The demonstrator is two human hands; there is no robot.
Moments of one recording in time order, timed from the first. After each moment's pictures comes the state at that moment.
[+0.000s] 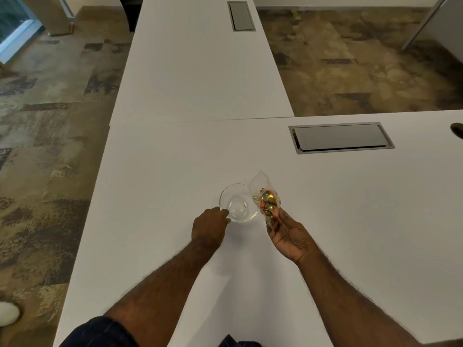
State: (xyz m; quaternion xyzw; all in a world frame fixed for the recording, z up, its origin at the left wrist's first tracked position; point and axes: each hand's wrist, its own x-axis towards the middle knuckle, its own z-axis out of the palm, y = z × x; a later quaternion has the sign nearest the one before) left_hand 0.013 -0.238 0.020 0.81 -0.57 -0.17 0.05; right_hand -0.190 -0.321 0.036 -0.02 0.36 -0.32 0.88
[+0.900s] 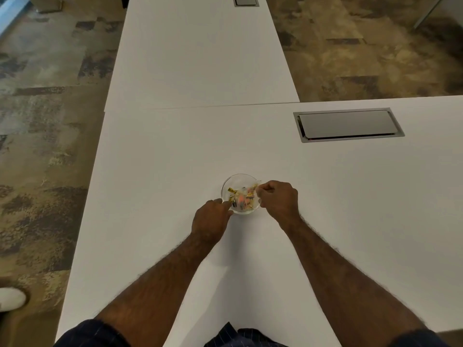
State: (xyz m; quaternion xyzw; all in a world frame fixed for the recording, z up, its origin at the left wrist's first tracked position) left_hand 0.018 -0.238 0.011 0.78 -0.60 -0.16 0.09; right_hand -0.129 -0.346 0.066 -0.63 0.62 -0.17 0.43
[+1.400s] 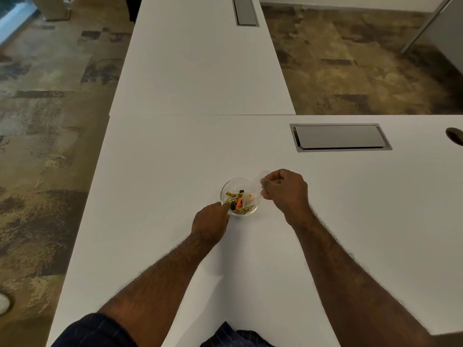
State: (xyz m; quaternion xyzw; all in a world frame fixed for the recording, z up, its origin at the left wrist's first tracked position) left_hand 0.014 -0.233 0.023 0.78 -0.59 -0.17 0.07; right_hand -0.130 -0.343 0.137 -0.59 0.62 -0.23 0.46
